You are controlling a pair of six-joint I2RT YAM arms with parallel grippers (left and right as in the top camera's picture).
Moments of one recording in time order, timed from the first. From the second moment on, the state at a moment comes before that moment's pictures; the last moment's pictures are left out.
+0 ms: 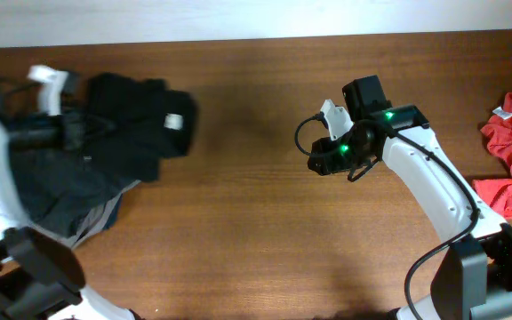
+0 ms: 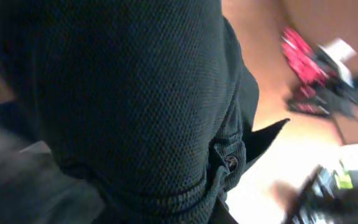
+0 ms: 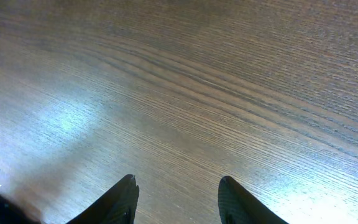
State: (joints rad) left arm 0.49 1.87 1.83 -1.45 0.92 0.69; right arm 0.22 1.68 1.34 -0.97 -0.36 0.02
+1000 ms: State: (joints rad) left arm 0.77 1.92 1.83 -1.37 0.37 0.11; right arm 0.22 1.68 1.34 -1.03 -0.36 0.02
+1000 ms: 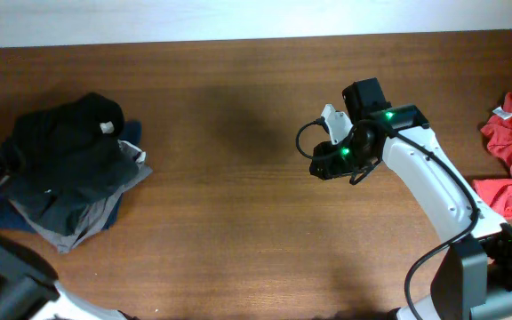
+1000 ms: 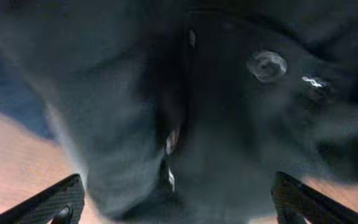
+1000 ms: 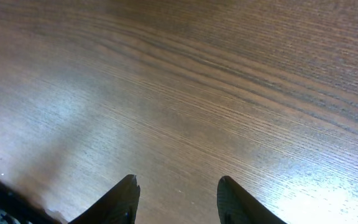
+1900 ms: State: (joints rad) left arm 0.47 2.03 1.74 -1.03 0.20 0.17; right arm 0.22 1.68 1.34 -1.03 -0.39 0.02
